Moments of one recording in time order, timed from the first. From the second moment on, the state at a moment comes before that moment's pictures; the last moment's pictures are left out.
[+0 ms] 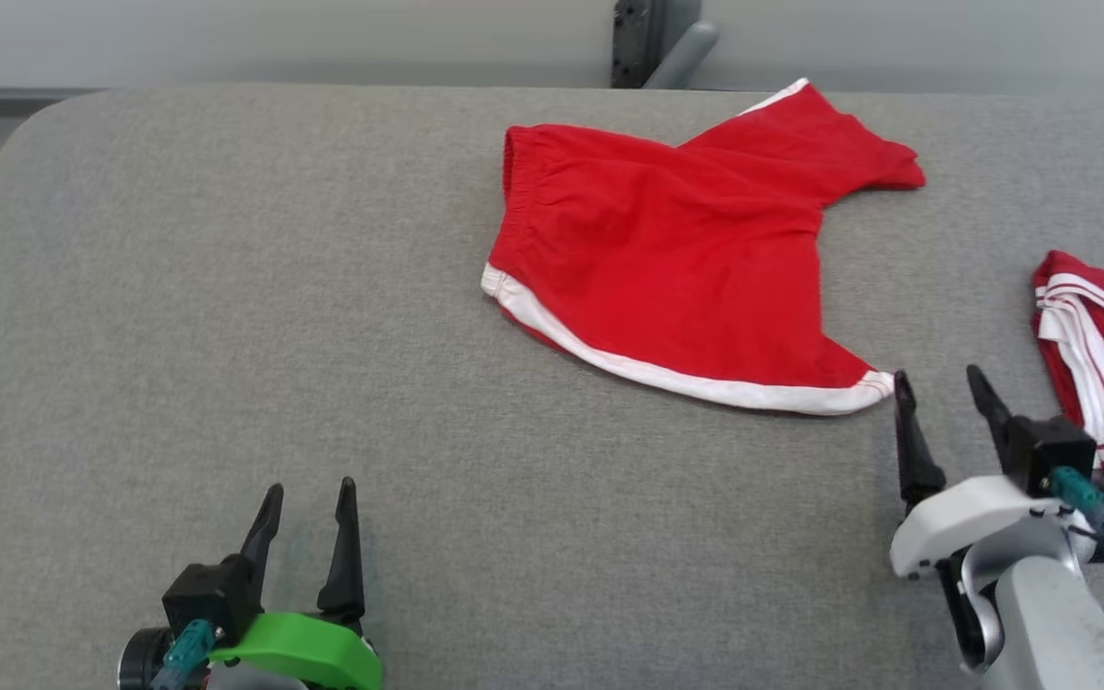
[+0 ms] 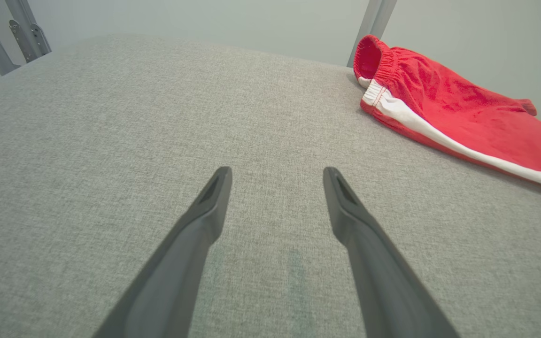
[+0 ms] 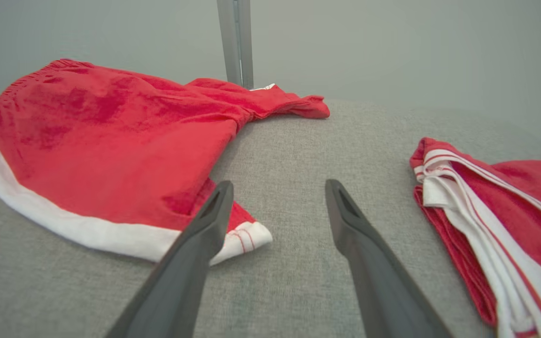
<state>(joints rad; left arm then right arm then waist) -0.06 0.05 -0.14 0.33 -0.29 -0.04 -0.26 -0.27 -0.10 -0.10 0.48 0.03 0.13 -0.26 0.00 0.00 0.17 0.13</state>
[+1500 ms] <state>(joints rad) -0.13 0.05 -0.16 0.31 -0.25 -0.08 -0.26 -0.34 -0.07 0.08 0.57 0.14 0.13 -0.26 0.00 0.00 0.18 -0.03</state>
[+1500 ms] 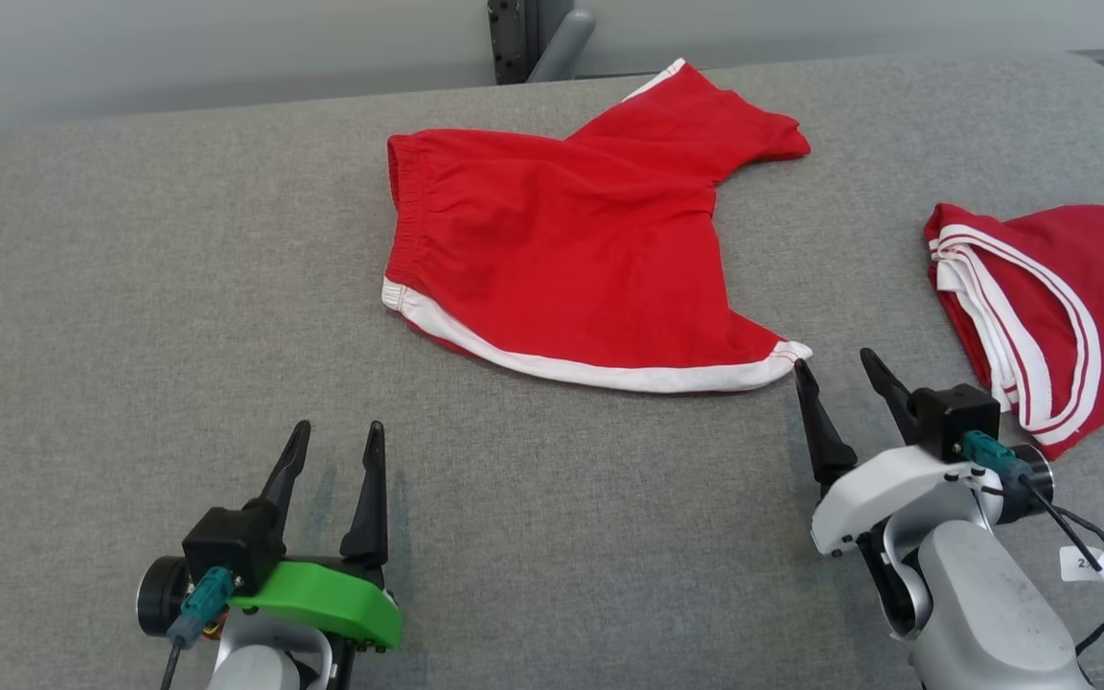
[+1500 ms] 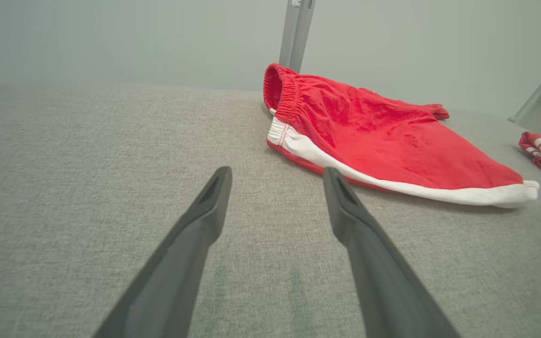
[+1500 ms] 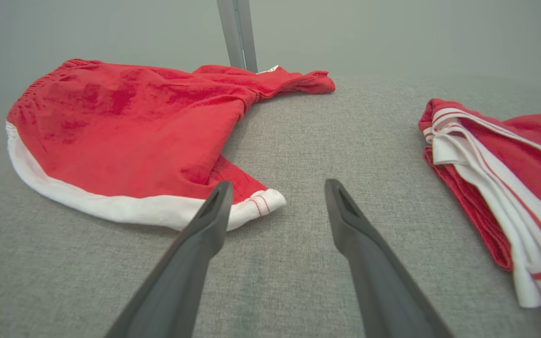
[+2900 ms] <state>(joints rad) -0.43 0.05 -0.18 0.52 -0.25 -0.13 -0.26 -0.44 -0.08 0.10 0.60 0.21 0.13 -0.26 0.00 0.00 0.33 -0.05</state>
